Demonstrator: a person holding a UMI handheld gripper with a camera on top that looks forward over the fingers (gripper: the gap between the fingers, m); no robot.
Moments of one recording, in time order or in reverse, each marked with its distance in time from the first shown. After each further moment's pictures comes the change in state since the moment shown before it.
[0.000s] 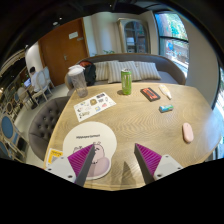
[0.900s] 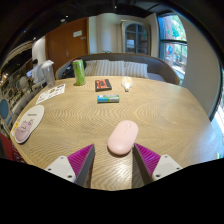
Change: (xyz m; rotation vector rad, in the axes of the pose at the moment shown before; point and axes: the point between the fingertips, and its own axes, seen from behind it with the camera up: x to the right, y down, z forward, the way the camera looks) arm 0.315 0.032 0.053 0.043 -0.018 -0.139
